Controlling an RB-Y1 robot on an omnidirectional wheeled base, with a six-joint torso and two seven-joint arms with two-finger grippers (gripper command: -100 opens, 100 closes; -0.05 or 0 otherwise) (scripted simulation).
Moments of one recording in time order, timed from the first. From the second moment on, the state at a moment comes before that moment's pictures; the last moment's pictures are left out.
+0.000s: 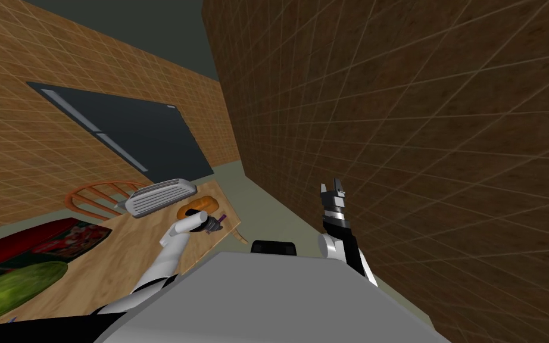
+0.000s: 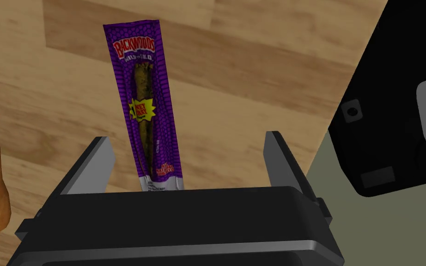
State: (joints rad) left arm 0.02 0.44 0.43 -1.25 0.51 1.16 0.57; right arm 0.51 0.03 0.02 -2.26 -0.03 -0.35 -0.01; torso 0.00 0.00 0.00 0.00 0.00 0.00
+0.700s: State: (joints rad) left arm -0.02 0.45 0.44 -1.14 0.50 1.19 0.63; right arm 0.51 0.03 0.02 -2.26 -0.03 -0.35 -0.01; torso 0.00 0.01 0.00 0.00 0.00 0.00
